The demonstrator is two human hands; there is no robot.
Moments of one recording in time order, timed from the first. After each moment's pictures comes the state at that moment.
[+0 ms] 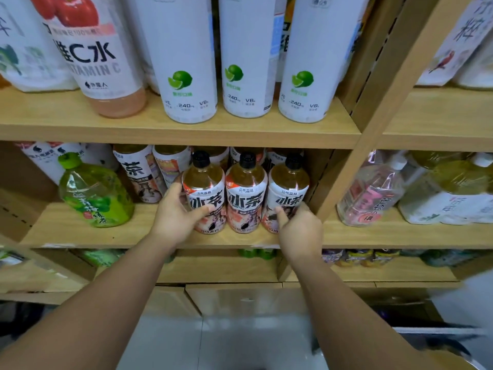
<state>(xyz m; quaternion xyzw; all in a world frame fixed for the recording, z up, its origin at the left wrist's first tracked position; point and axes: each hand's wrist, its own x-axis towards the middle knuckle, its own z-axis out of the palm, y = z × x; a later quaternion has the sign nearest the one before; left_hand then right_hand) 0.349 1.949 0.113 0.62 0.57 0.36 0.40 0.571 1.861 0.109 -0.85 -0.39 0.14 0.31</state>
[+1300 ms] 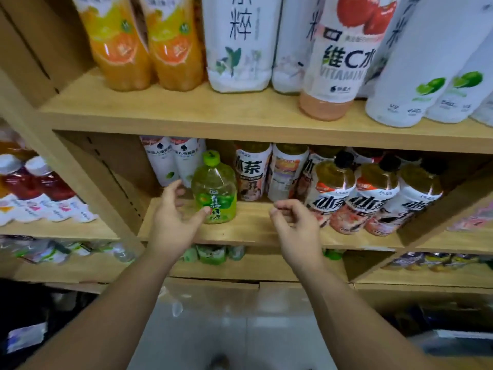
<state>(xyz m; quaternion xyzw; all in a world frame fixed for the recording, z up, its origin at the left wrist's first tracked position) 0.094 1.997 0.098 0.60 0.60 0.39 0.36 0.317 1.913 0.115 -0.70 -0.45 0.25 0.49</state>
